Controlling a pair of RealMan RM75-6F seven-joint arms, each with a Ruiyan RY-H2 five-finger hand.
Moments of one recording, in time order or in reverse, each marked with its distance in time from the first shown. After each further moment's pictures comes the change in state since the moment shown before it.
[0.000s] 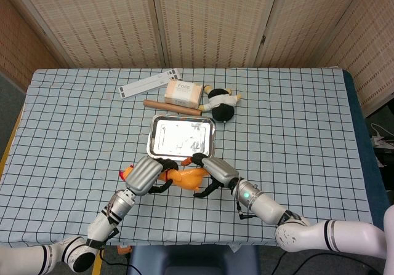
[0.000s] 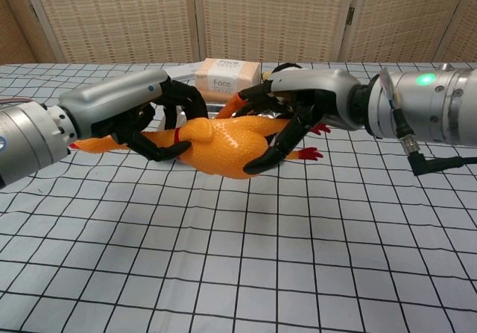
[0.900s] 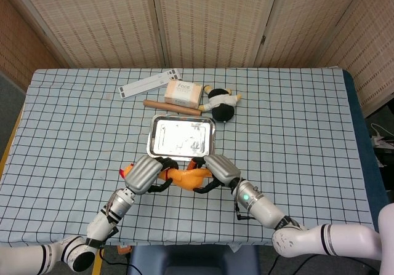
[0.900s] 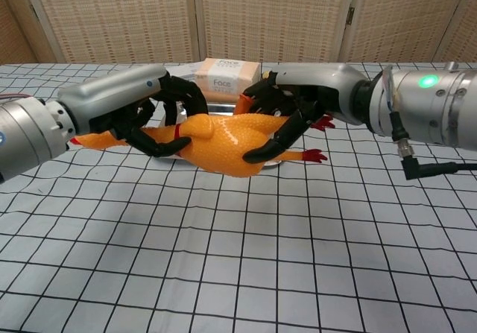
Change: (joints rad) left arm 0.000 0.011 -0.007 -0.004 -0.020 0.008 0.006; right arm 0.001 -0.006 -0.025 -0.044 0.068 0.097 -0.151
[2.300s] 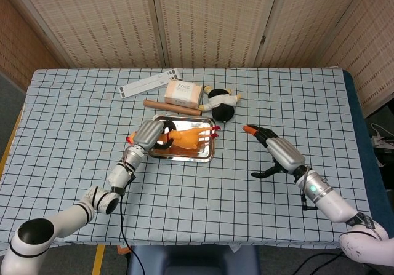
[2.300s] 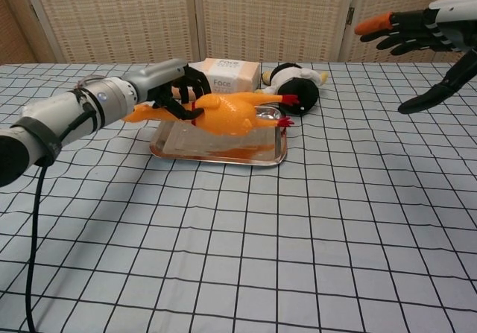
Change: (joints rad) left arm -0.299 -0.310 -0.115 0.885 -0.009 -0.306 -0.565; right arm -0.234 0.375 -0.041 0.076 -0.489 0.034 0.475
